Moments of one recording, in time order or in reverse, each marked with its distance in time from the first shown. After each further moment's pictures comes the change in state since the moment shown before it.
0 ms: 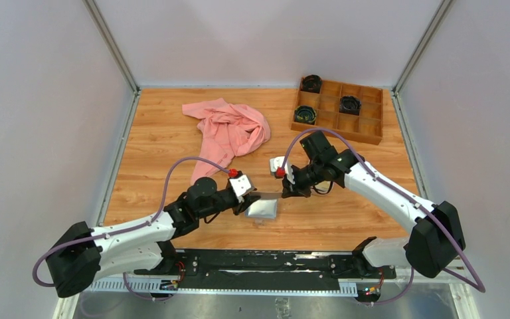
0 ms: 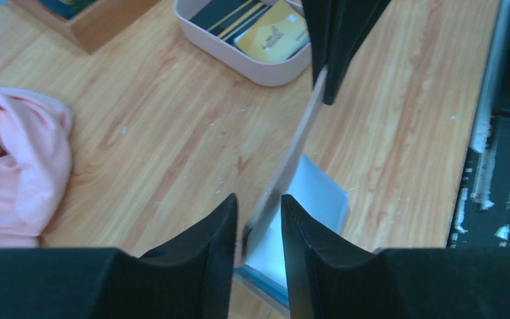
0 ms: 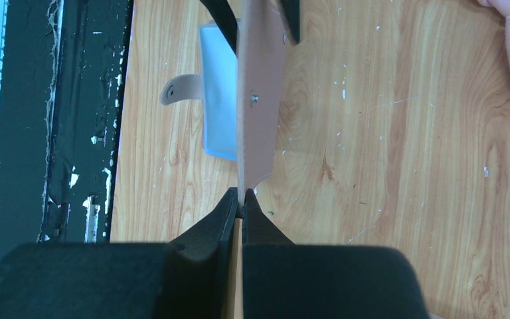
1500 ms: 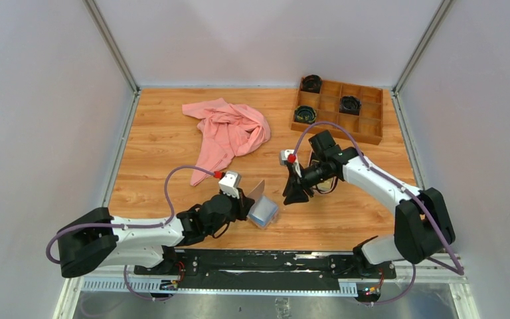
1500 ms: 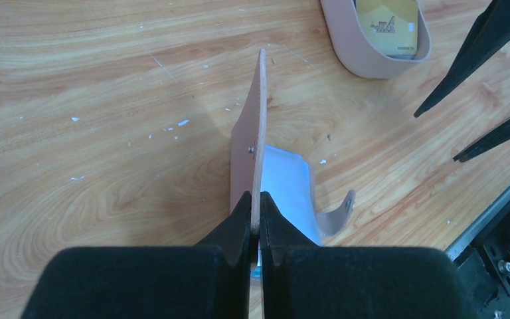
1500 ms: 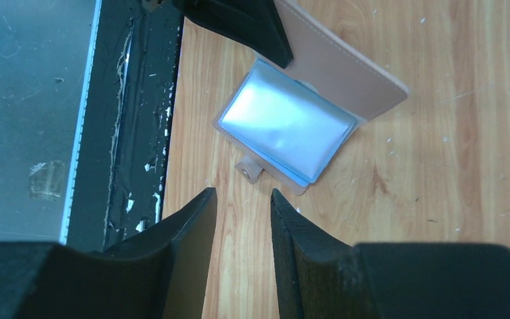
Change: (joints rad) left arm -0.197 0.145 -0.075 0.060 -0.567 -0.727; right arm -0.152 0.083 -0.068 0.029 -0.290 0.042
